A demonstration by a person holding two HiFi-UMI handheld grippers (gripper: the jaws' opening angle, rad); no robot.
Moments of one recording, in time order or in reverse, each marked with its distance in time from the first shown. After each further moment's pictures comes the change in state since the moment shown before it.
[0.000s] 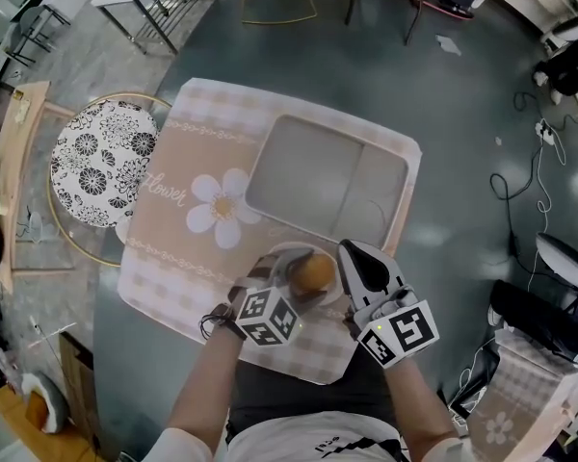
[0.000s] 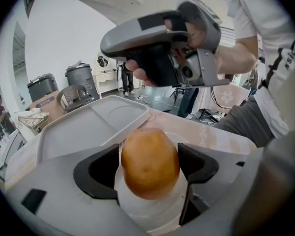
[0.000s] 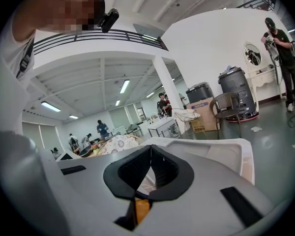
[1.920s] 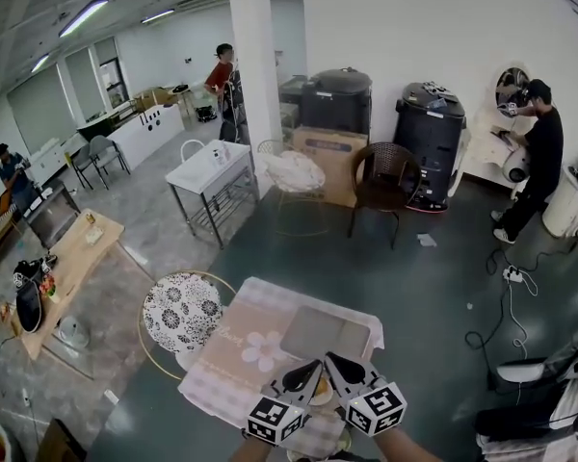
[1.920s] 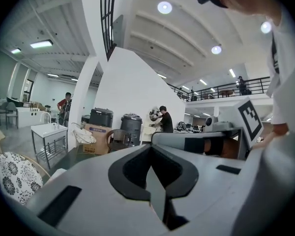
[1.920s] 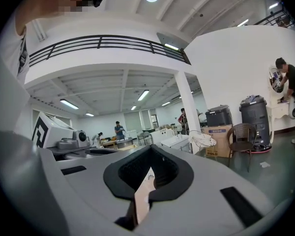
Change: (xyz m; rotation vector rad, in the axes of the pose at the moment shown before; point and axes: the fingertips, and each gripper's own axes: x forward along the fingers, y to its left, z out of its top) left arm -0.293 0.023 0.266 -0.464 -0.644 0.472; right arm -0.076 0.140 0.228 -0.177 -0.073 0.124
